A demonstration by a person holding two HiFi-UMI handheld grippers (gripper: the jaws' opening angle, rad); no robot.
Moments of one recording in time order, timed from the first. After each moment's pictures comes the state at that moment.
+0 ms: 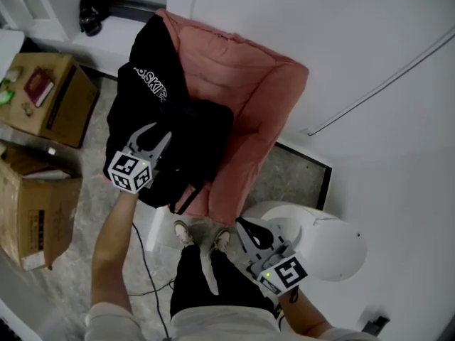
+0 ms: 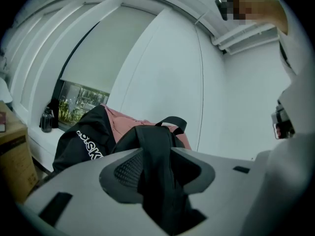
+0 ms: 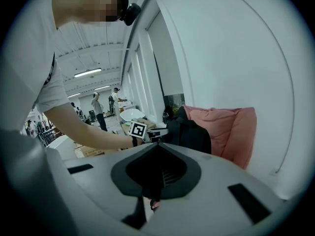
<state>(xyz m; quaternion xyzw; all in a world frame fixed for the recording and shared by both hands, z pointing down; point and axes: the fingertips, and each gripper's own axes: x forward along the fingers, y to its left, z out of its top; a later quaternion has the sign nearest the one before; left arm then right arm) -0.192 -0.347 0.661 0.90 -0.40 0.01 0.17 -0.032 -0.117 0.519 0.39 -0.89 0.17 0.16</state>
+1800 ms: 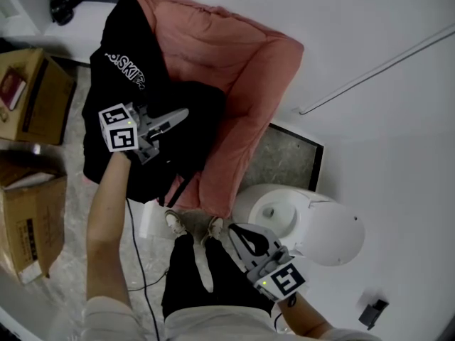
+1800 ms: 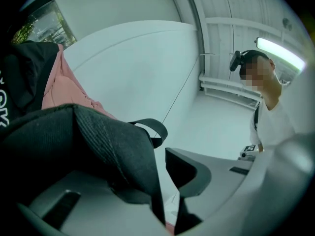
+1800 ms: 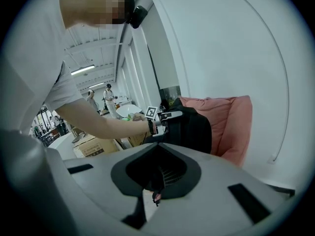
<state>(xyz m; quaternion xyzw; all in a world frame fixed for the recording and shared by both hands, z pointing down) -0.088 -0.383 0.634 0.94 -0.07 -0.11 0.31 -0.025 -0.112 0.554 0.42 -0.87 0.21 0.18</state>
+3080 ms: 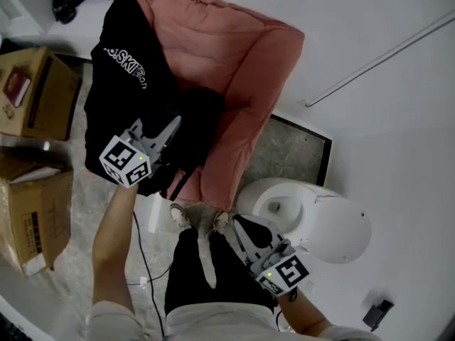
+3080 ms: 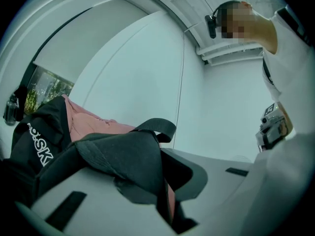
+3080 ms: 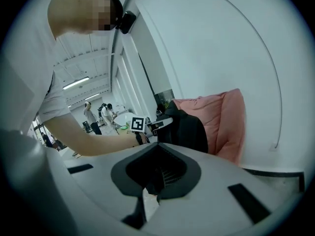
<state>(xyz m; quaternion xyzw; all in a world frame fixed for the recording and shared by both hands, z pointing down) -0.090 -0.334 0.639 0.95 -0.26 -0.03 0.17 0.004 -0.104 0.562 0.43 -0.86 0.25 0.13</state>
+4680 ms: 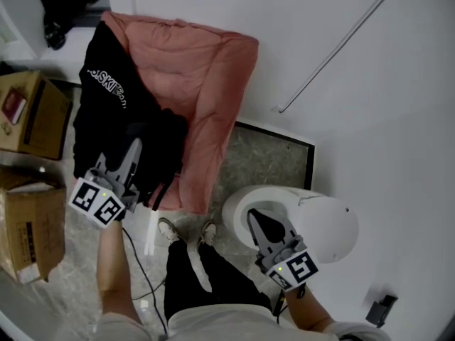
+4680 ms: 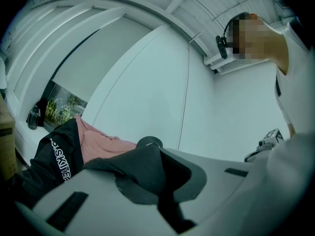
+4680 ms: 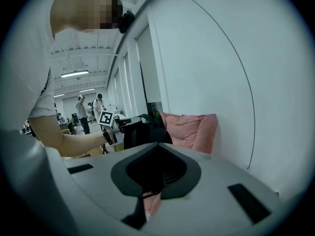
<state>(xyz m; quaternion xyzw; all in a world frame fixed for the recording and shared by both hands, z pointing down) -0.101 -0.255 0.532 0.91 -0.36 -0.09 0.19 0.118 -0.066 0.500 0.48 -0.85 0.16 0.14</state>
